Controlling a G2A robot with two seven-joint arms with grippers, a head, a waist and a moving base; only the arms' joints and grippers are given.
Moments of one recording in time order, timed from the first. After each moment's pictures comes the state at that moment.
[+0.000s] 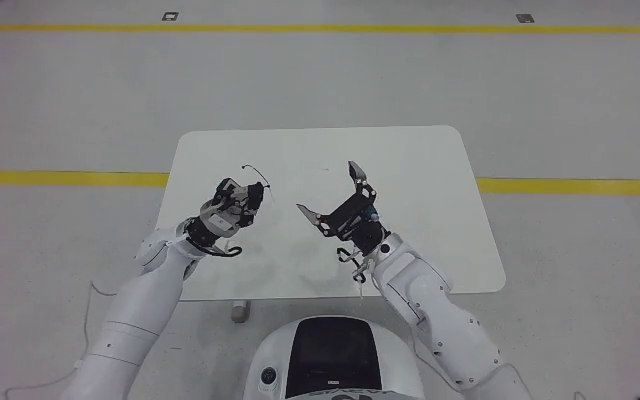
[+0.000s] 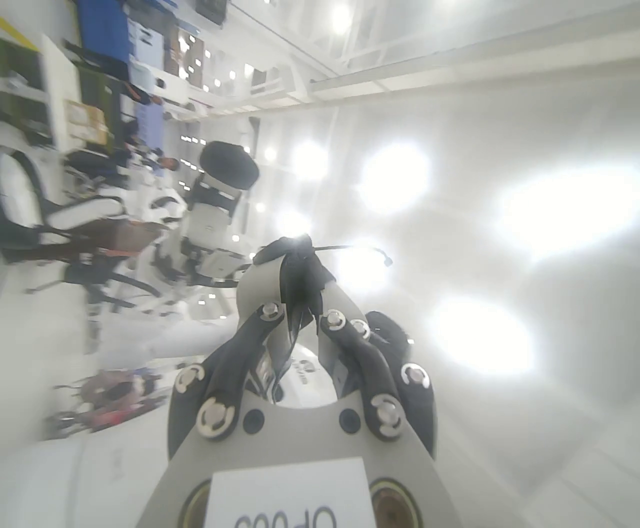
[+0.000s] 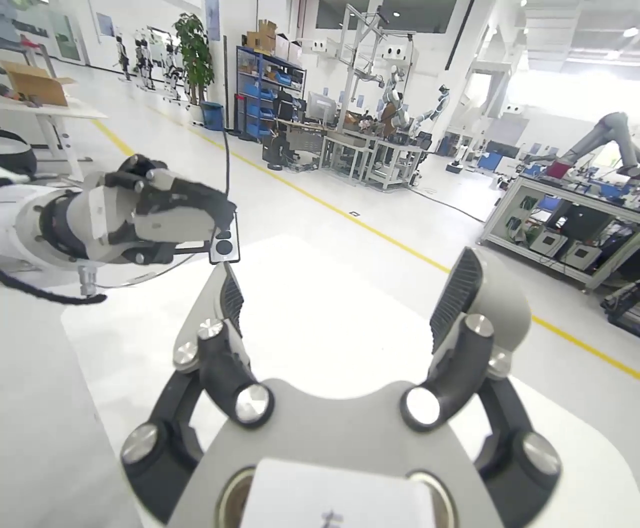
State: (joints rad) left arm 1.33 -1.07 -1.28 -1.40 -1.28 0.14 -1.20; right arm -1.47 -1.30 0.99 -1.91 -1.57 -0.08 -0.01
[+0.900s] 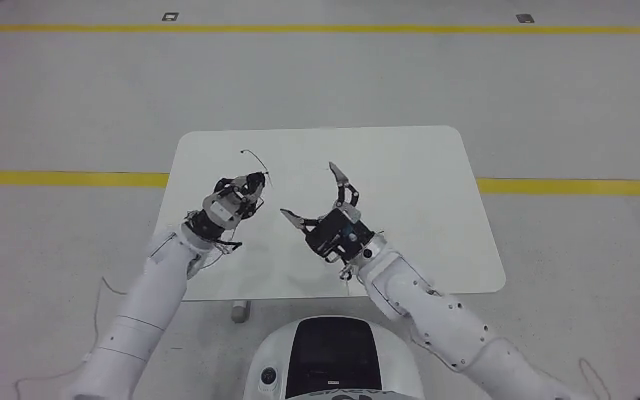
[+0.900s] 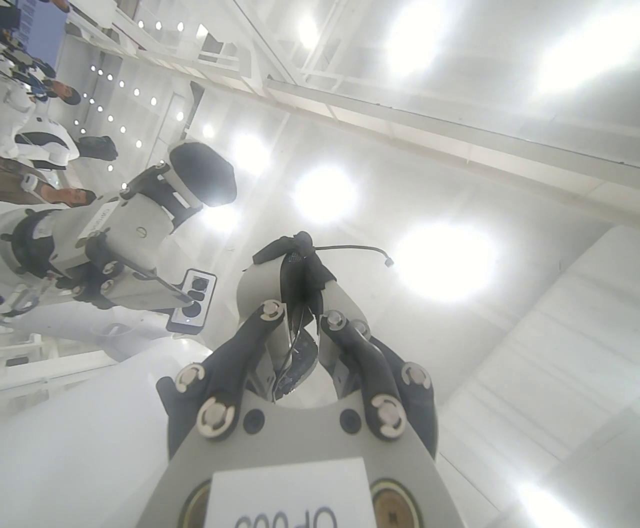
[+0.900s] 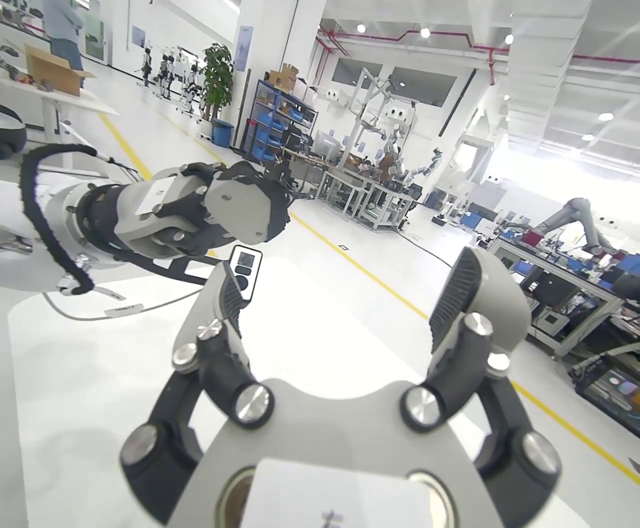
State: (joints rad) left arm 1.30 -1.09 -1.24 -1.38 -1.45 0.31 -1.11; right arm -1.27 -1.19 0.75 -1.78 -1.57 0.12 -0.18
